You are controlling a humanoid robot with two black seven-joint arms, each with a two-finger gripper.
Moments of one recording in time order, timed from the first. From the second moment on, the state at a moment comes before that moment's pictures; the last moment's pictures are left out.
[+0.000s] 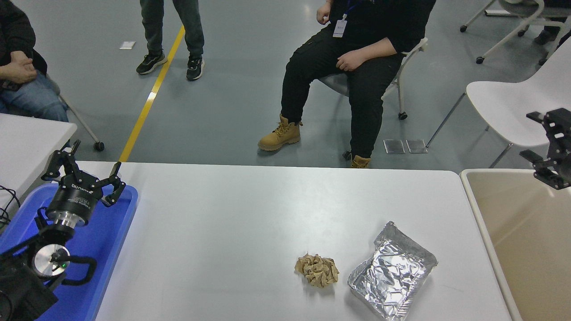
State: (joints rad) left arm -0.56 0.46 -0.57 -0.39 -0.24 -0.70 -0.60; right arm 0.91 -1.04 0.30 0.97 -0.61 0.30 0.21
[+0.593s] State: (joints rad) left arm -0.56 0.46 -0.57 -0.39 -0.24 -0.70 -0.60; right arm 1.06 -0.96 0.10 1.08 -1.57 0.36 0.46
